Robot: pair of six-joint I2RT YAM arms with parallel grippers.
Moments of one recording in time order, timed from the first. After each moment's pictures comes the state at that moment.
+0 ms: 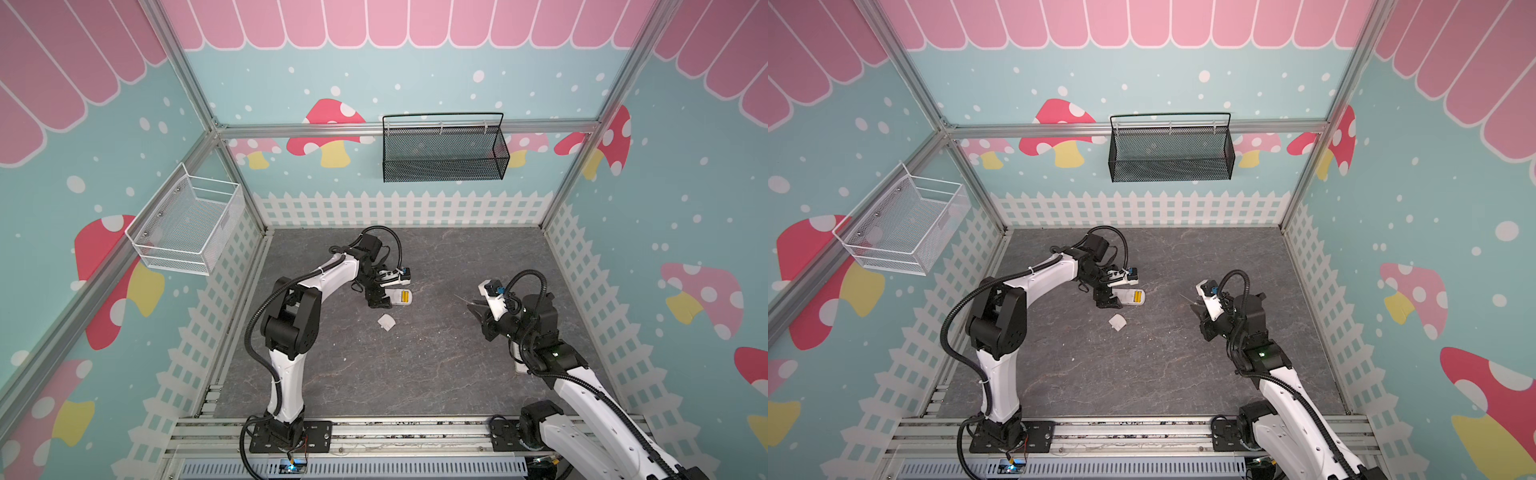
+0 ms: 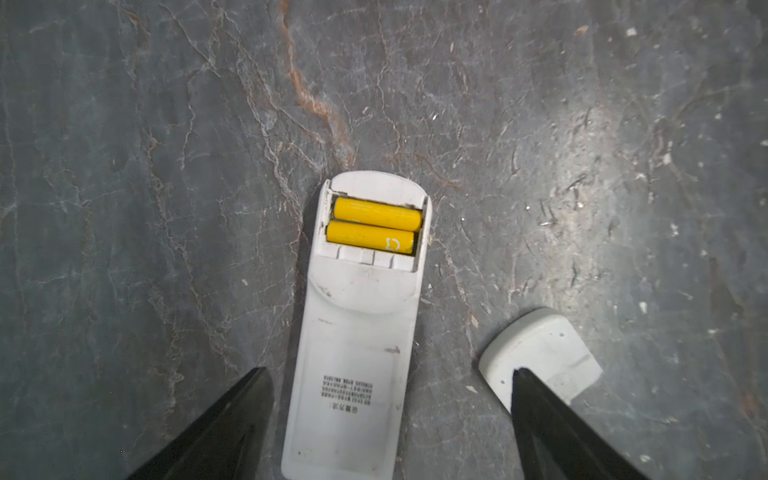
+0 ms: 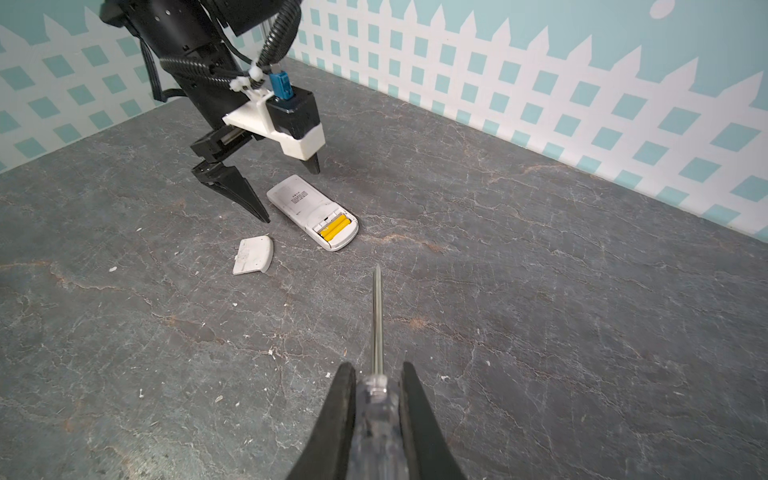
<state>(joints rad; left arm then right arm) -0.40 2.08 1.60 -0.79 0.39 1.03 0.26 0.80 0.52 -0.14 -0.36 -0.18</state>
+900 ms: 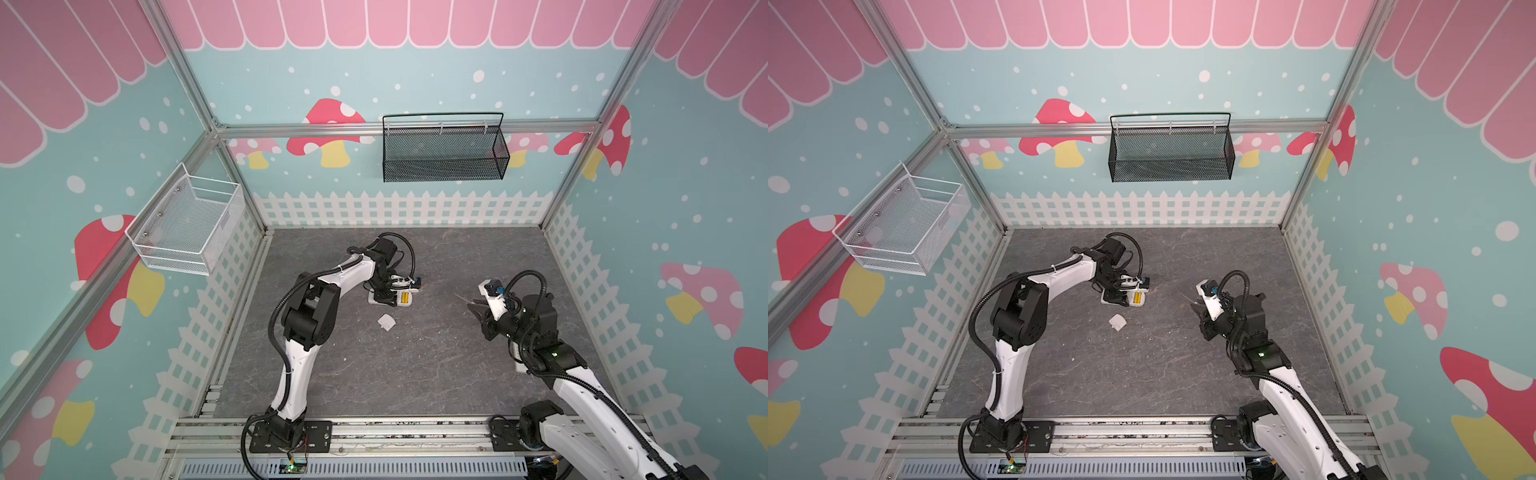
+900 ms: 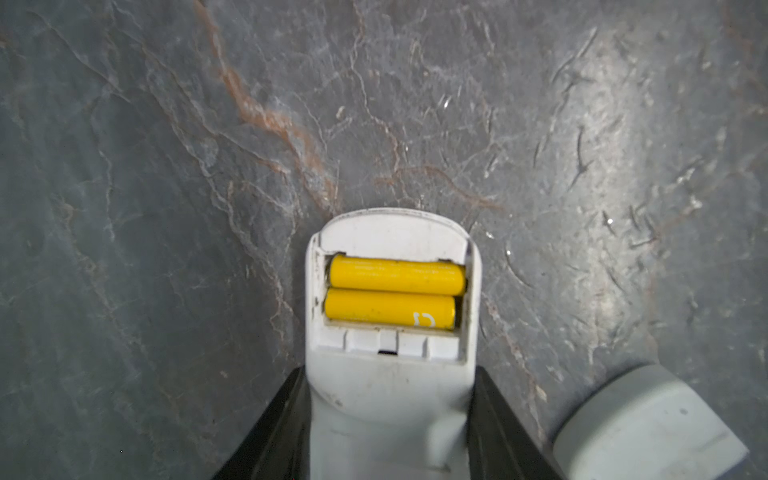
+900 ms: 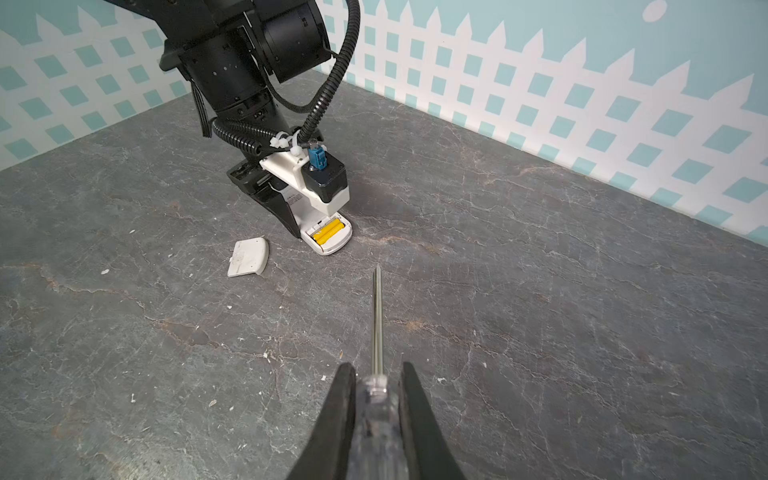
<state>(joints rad) -0.46 2.22 1.72 -0.81 0.29 1.15 0.26 0.80 0.51 -0.13 -0.35 -0.18</state>
